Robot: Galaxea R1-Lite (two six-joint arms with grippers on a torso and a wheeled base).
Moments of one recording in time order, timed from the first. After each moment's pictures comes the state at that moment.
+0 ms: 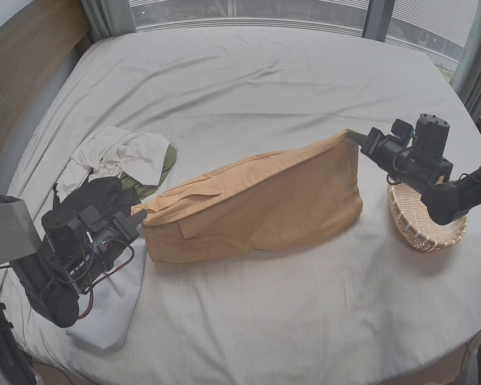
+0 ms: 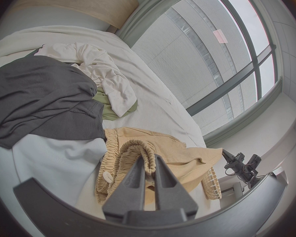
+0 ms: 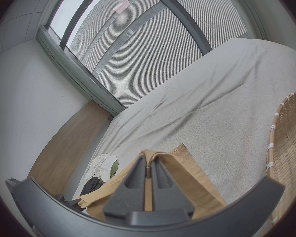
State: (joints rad) left arm -0.20 2.06 -0.41 -1.55 -0.16 -0.74; right arm 0.20 2.01 -1.12 -0.89 0.26 0.55
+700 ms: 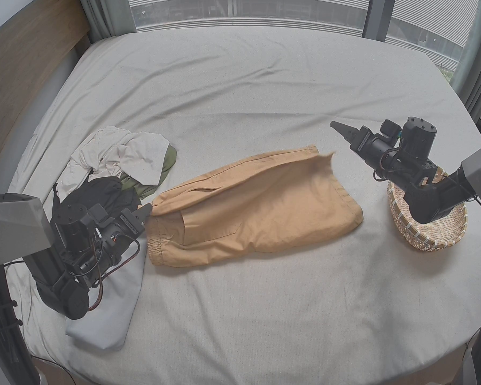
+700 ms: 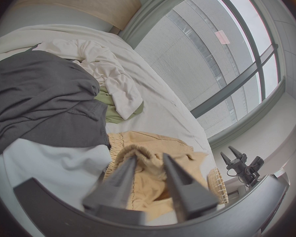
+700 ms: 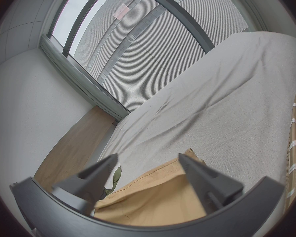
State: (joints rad) left arm -0.19 2.14 -0.51 -1.54 -0.12 -0.74; right arm 0.20 2.14 -1.23 -1.00 0.30 0.62
